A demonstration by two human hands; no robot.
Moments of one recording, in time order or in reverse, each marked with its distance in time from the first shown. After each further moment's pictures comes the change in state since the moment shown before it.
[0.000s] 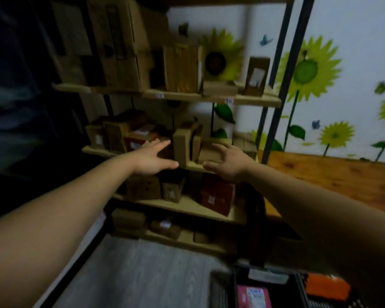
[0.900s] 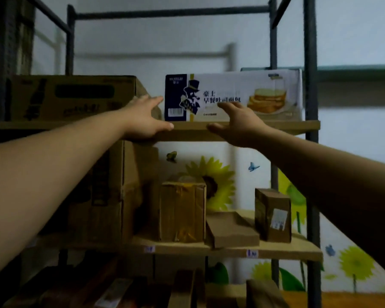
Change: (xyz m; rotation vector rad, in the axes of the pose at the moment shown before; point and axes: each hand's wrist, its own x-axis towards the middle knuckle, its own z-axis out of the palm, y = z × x) left_hand 0.182 0.095 -0.357 0.184 0.819 0.399; right_hand 0.226 -0.125 -0.310 -0.219 0.889 -0.182
